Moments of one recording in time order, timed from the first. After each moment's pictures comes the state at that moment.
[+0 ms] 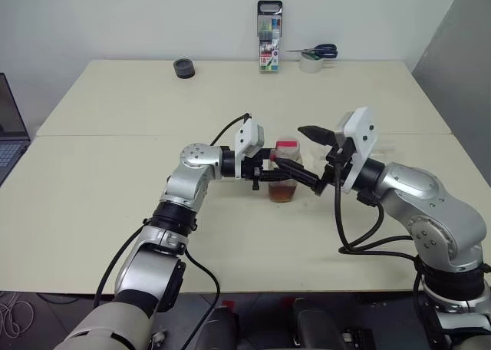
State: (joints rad) left arm -0.84 0.28 -0.16 0.47 -0.27 0.10 -1.28; right arm -0.50 -0.49 0.02 -0.58 0.55 0.82 0.51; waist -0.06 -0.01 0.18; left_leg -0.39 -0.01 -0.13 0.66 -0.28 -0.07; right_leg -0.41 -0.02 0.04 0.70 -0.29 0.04
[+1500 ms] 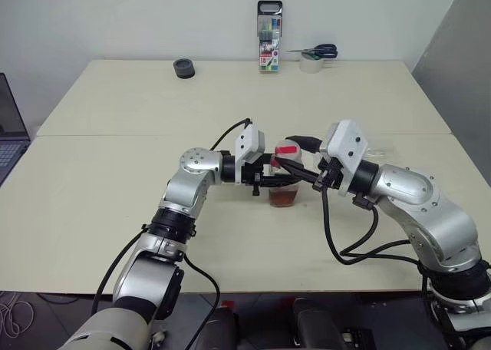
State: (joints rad) left arm -0.77 0.29 -0.17 0.36 -0.27 0.15 -1.27; right arm -0.49 -0.57 0.16 -0.55 0.38 0.58 0.57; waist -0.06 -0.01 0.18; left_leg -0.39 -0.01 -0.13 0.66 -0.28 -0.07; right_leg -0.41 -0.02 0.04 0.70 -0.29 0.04
